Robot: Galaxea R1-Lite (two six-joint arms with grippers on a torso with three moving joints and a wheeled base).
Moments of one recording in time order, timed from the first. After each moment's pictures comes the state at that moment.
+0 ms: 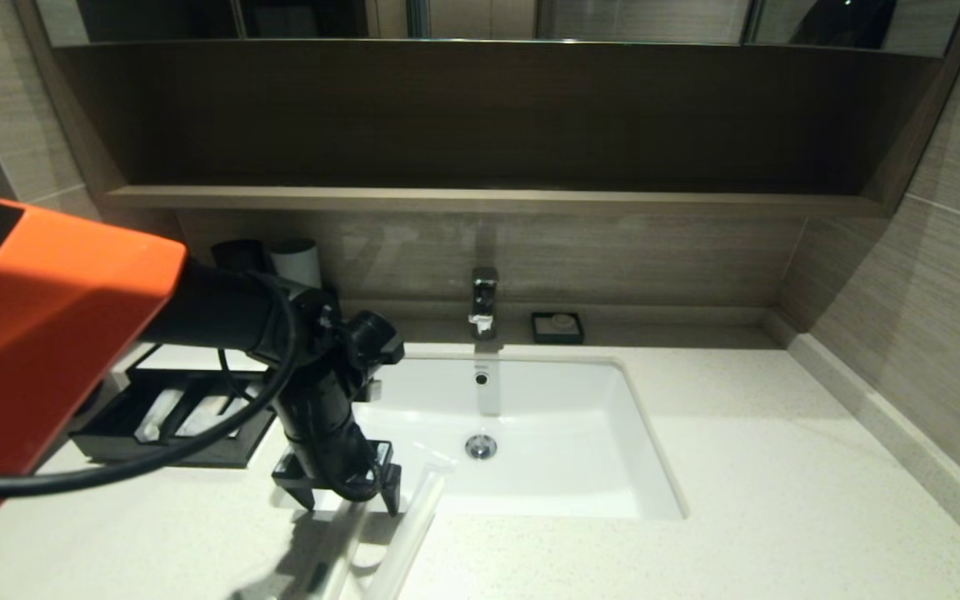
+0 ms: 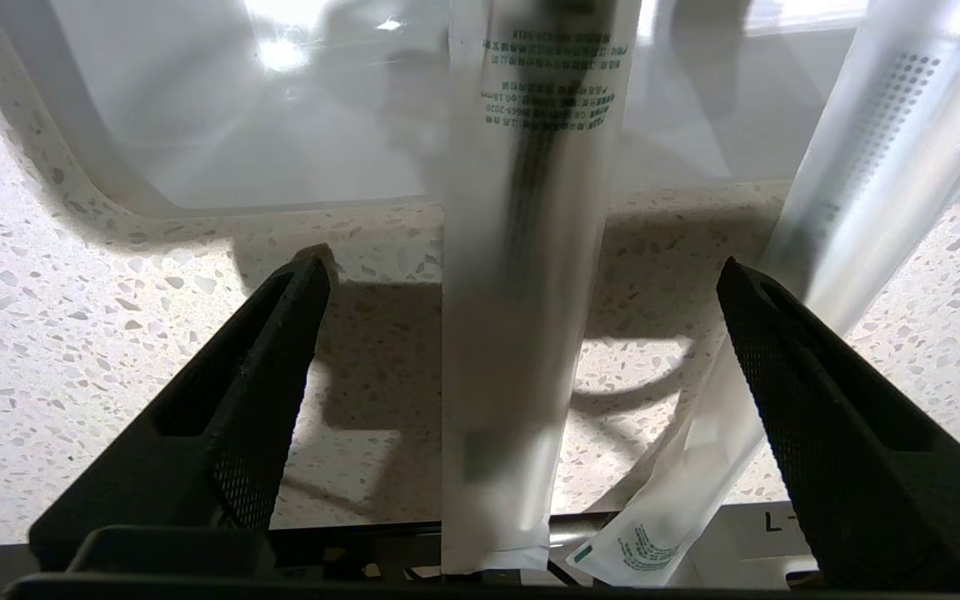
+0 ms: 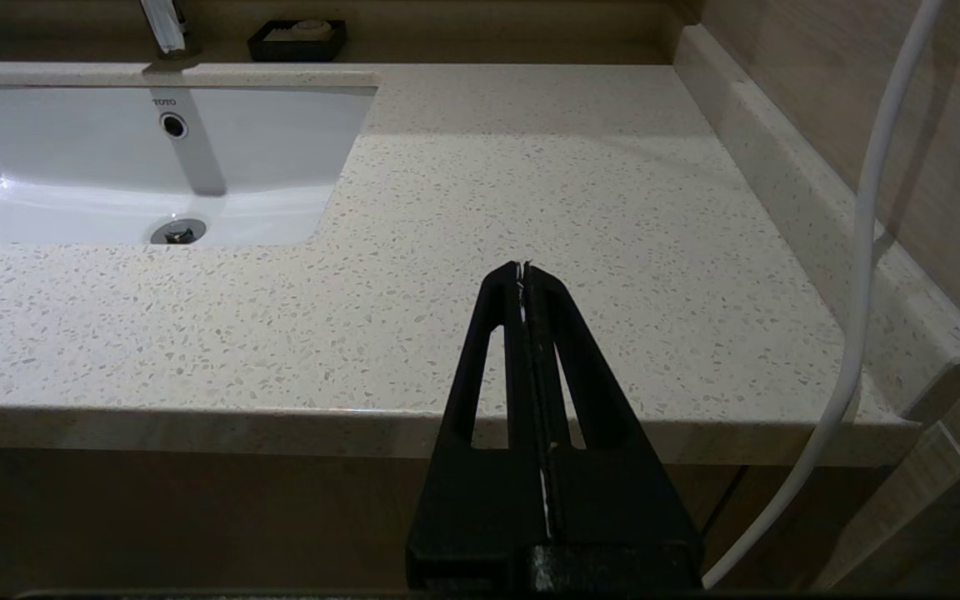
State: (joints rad) left arm -0.46 2.10 -1.48 0.84 -0.05 -0.33; right arm 0.00 0.00 0.00 0.00 0.00 0.00
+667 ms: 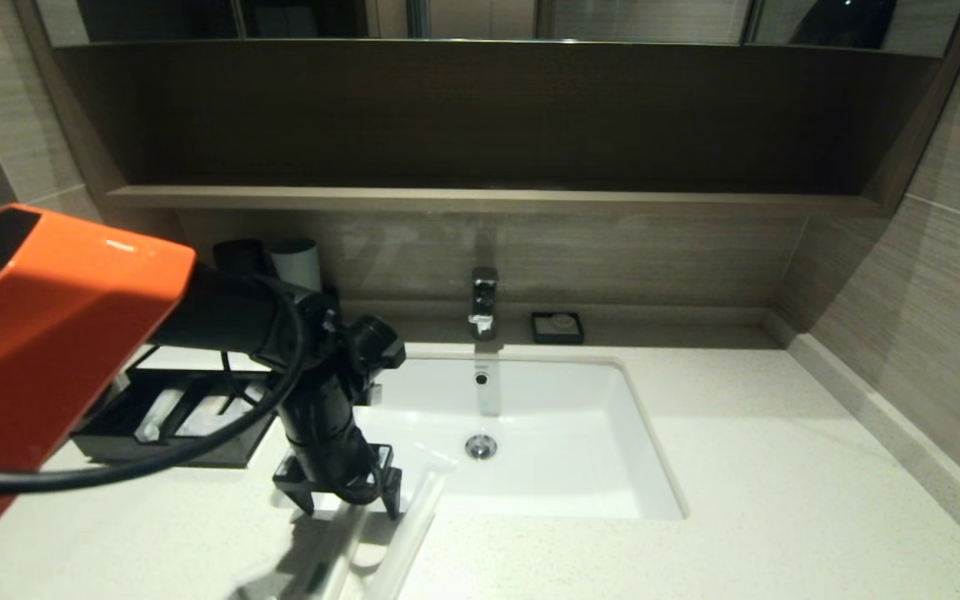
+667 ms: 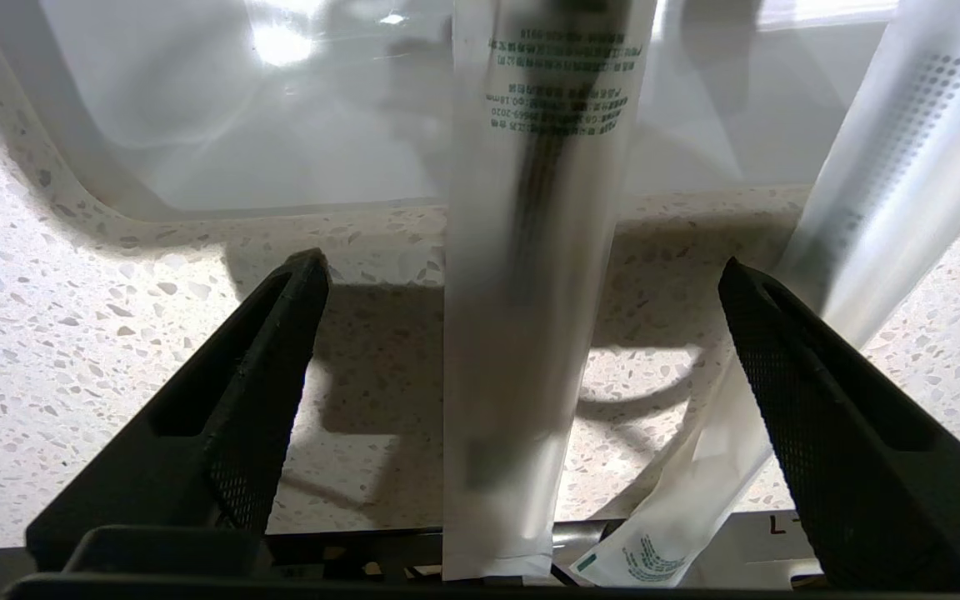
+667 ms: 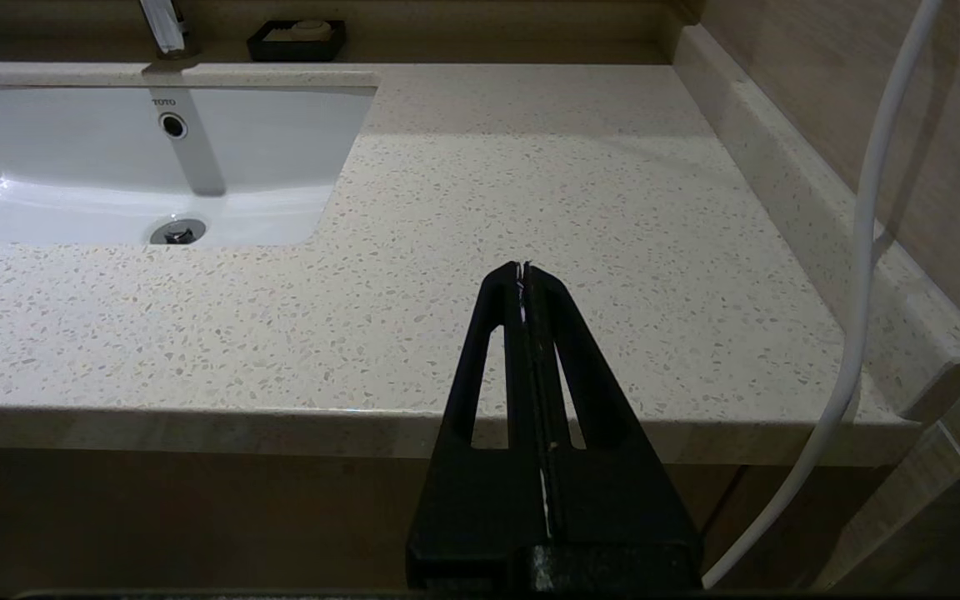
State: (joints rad) left arm -0.46 2.11 -1.48 0.84 -0.04 -0.33; right arm 0.00 0.00 0.00 0.00 0.00 0.00
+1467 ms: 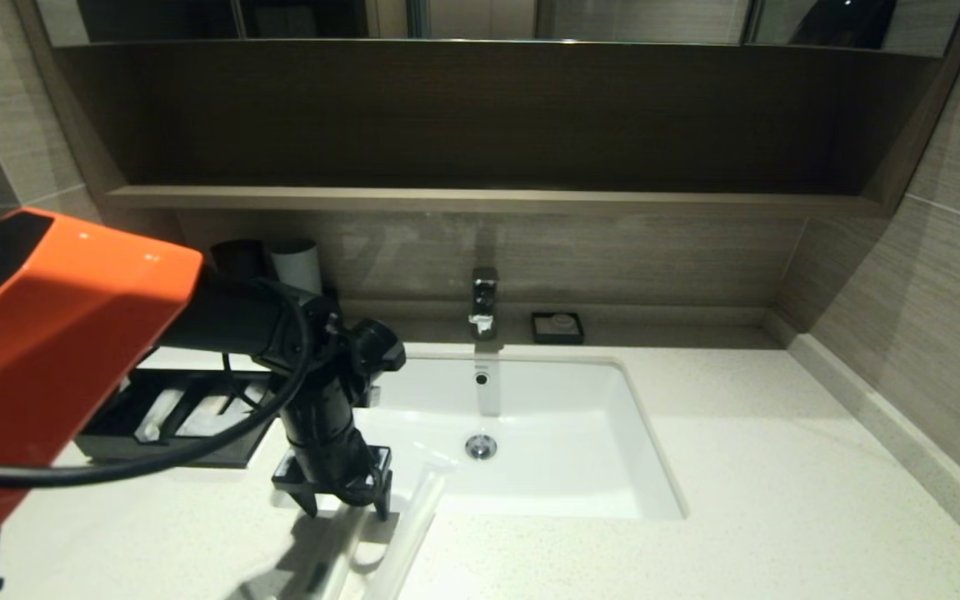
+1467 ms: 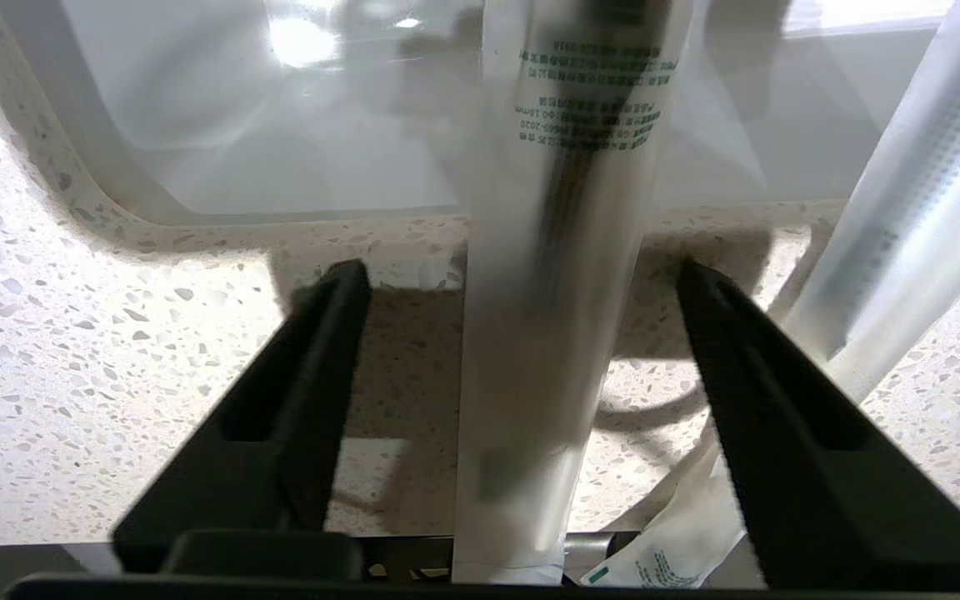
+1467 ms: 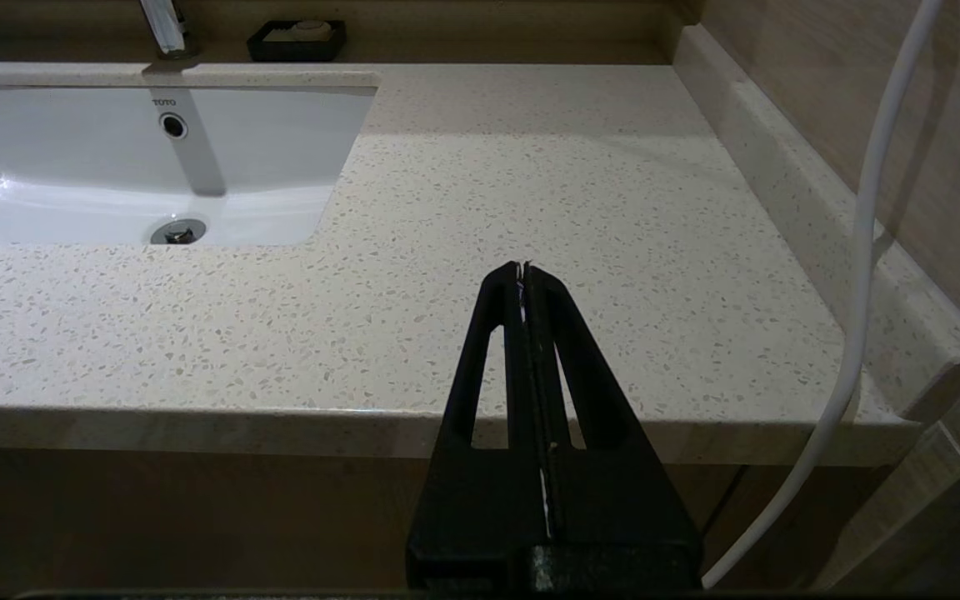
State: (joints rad) left arm -0.46 2.12 -1.48 0.84 -0.03 -0.33; right arm 0.00 0.00 0.00 0.00 0.00 0.00
